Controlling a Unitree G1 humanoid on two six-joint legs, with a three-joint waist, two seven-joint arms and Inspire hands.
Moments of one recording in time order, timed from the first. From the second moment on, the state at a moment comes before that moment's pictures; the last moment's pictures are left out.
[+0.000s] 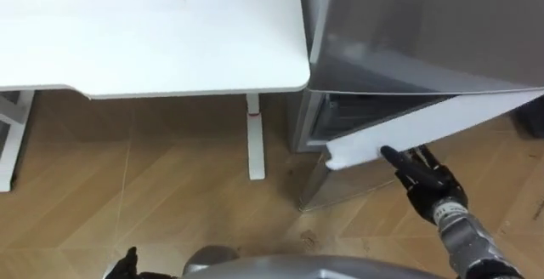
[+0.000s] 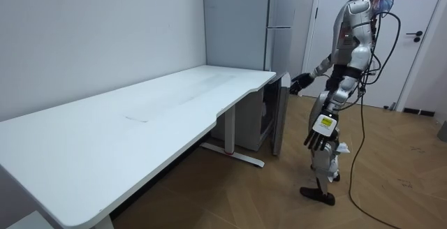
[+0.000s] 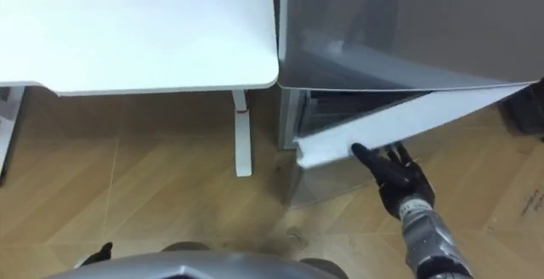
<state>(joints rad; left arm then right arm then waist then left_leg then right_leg) 0.28 0.23 0.06 1.02 0.05 -0.03 0.01 -0.04 -0.30 0.02 1.02 0.88 -0.07 0.23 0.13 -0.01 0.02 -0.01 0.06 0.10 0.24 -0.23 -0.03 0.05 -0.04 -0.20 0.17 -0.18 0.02</state>
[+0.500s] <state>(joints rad) 0.27 0.22 0.04 1.04 0.11 0.00 -0.05 -0.13 -0.30 0.17 0.97 0.81 -0.07 0.24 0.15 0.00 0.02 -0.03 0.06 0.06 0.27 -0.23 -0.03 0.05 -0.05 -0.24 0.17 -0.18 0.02</state>
